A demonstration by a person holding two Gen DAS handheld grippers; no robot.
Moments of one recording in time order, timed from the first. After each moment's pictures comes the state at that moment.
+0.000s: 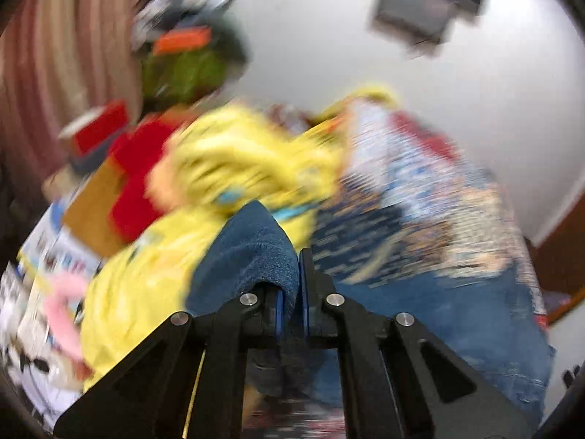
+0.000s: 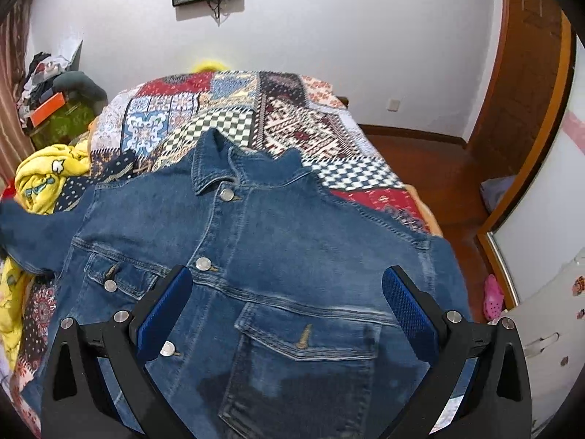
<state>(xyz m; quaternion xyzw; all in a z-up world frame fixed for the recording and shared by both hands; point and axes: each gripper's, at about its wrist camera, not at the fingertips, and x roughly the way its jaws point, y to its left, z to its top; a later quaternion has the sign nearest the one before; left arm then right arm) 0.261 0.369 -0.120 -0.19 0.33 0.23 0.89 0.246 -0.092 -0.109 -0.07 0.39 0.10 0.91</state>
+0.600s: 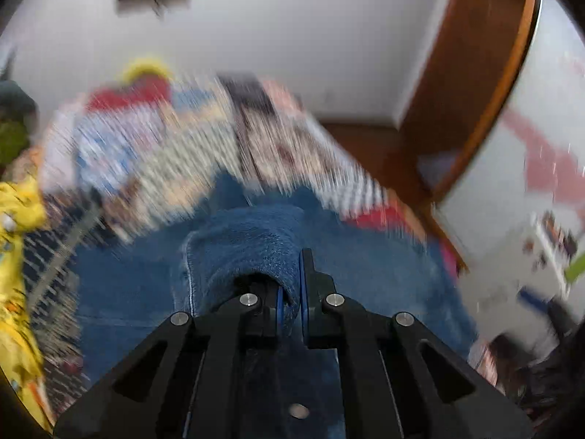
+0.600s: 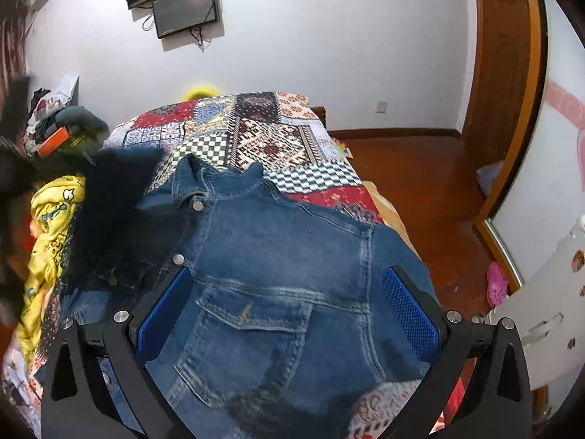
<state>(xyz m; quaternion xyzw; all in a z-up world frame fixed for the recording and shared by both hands) 0.398 0.006 -0.142 -0.06 0.44 -0.09 0.89 0.223 -0.177 -0.089 -0.01 0.38 0.11 0.92</state>
